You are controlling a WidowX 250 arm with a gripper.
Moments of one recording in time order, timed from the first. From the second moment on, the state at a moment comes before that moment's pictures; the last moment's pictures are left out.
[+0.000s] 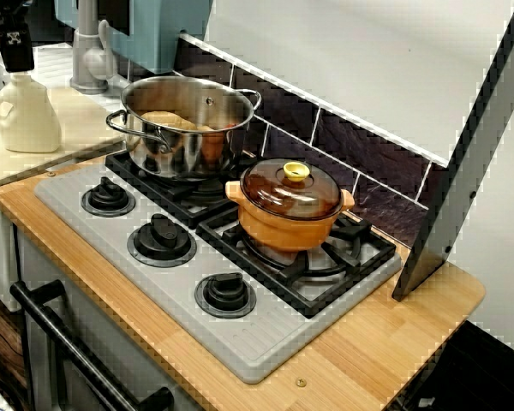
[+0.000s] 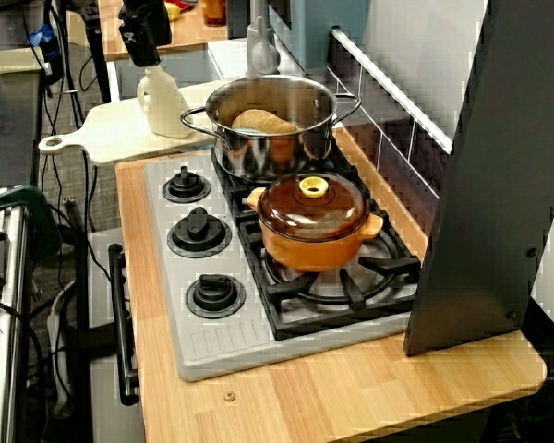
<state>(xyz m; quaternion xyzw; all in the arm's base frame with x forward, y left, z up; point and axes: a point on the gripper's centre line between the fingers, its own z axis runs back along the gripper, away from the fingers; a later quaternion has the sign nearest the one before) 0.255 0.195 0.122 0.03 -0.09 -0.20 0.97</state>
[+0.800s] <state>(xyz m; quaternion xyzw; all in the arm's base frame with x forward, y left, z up) 0.252 0.189 0.118 0.03 -0.07 -0.20 0.98</state>
